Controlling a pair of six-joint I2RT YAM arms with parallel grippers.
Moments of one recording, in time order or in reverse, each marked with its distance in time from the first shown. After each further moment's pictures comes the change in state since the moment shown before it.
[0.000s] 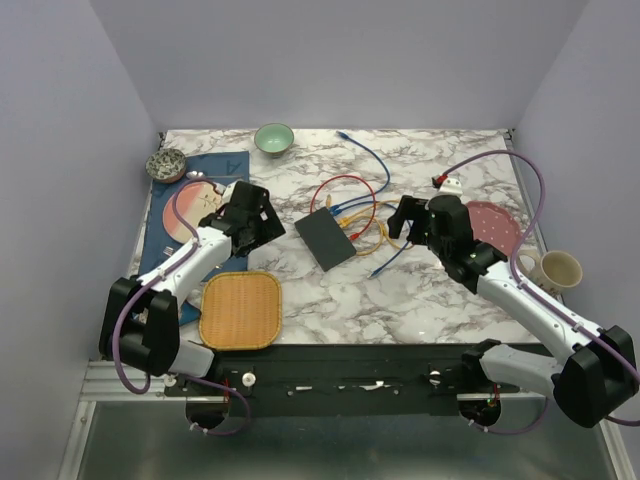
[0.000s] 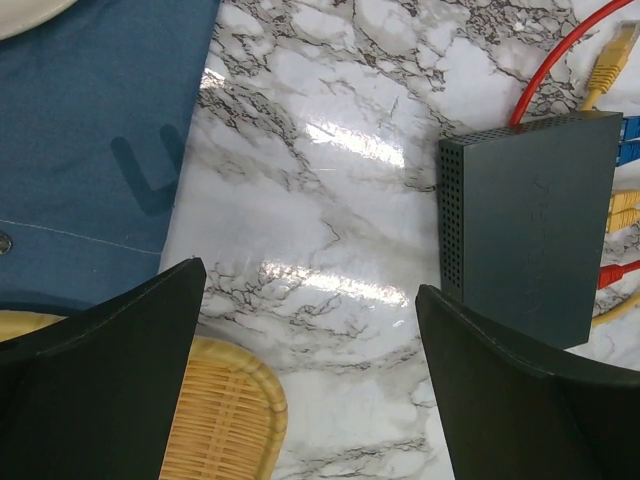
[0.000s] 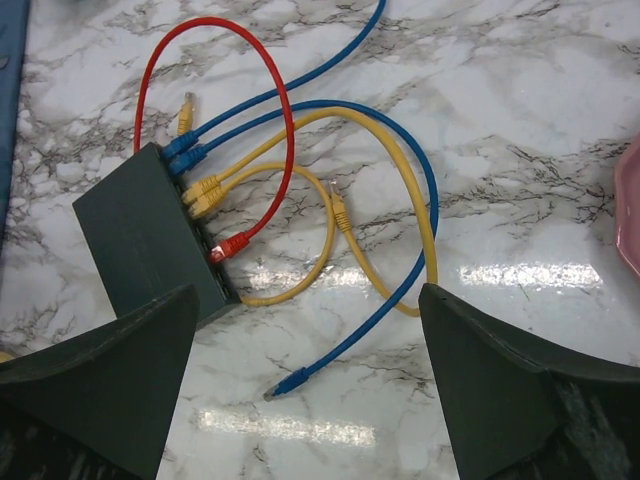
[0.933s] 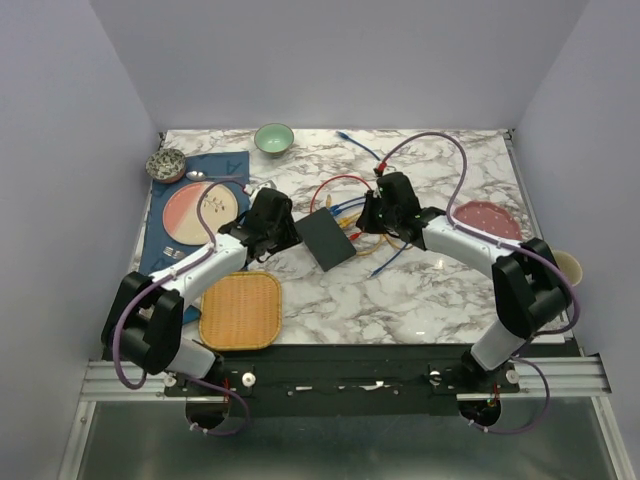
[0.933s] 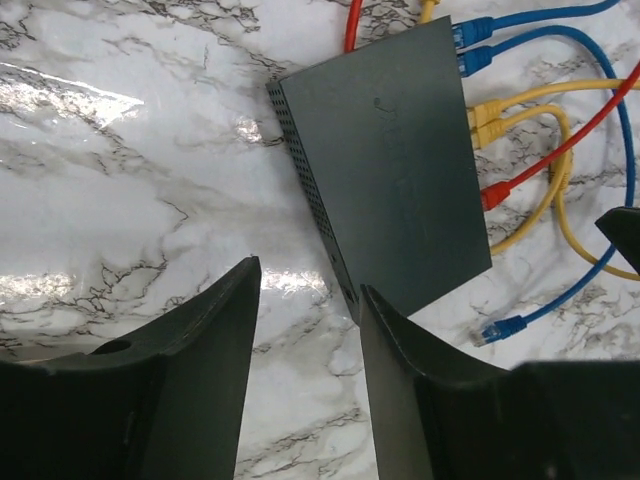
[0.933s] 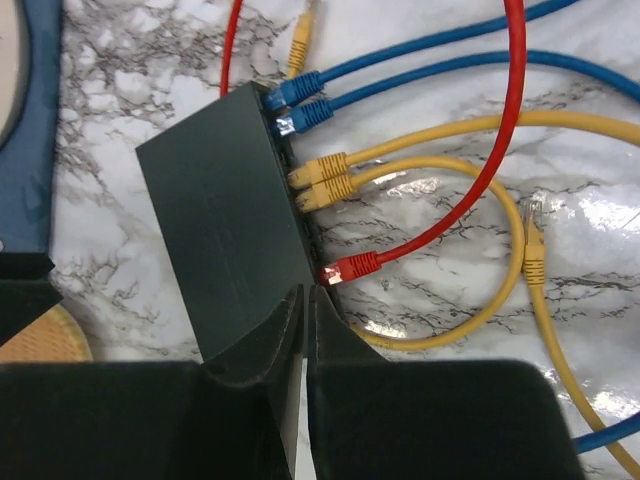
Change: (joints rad) left arm -0.150 -0.005 -0.047 0.191 0.077 -0.009; right arm 0.048 0.507 0.287 0.050 -0.283 0.030
